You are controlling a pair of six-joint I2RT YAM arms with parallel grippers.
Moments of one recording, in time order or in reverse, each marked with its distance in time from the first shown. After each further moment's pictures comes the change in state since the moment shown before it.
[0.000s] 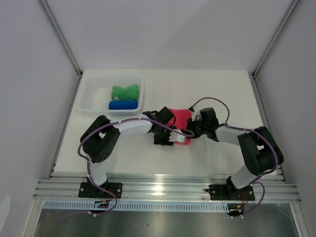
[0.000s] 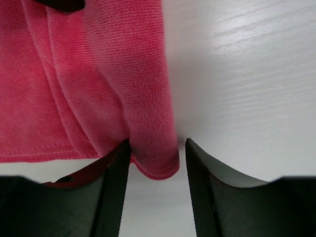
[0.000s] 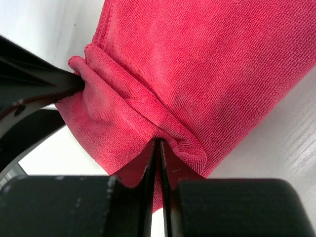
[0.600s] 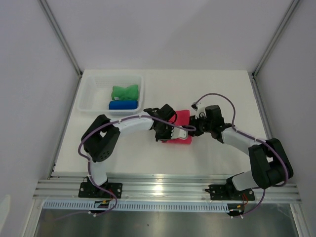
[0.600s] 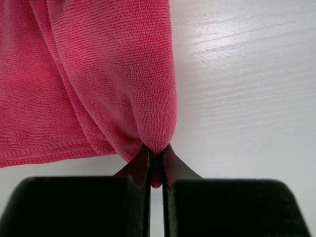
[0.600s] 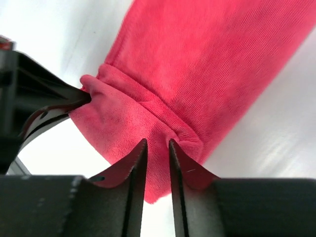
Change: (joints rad) left arm -0.002 0.013 0.064 -0.057 0.013 -0.083; right arm -0.014 -0.120 0.000 -0.063 -0.001 -0.080
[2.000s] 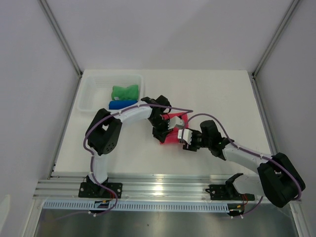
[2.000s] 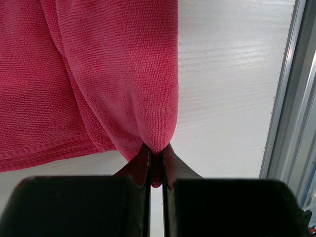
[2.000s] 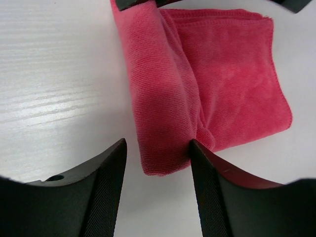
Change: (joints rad) left arm 0.128 0.103 0.191 -0.297 0.280 -0.084; right arm 0.193 -0.253 -0.214 0.040 0.024 -0.977
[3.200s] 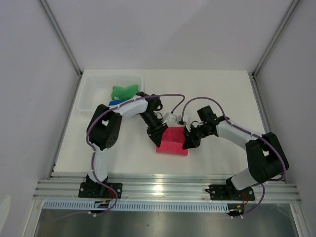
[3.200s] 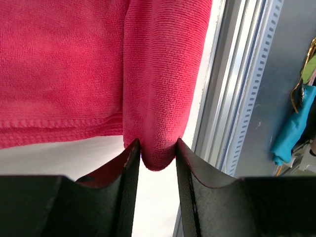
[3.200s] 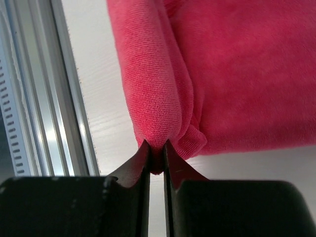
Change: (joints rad) left arm 0.101 0.069 0.063 -0.257 0.223 -0.088; right arm -0.119 0.275 0.376 -0.602 -0.374 0.238
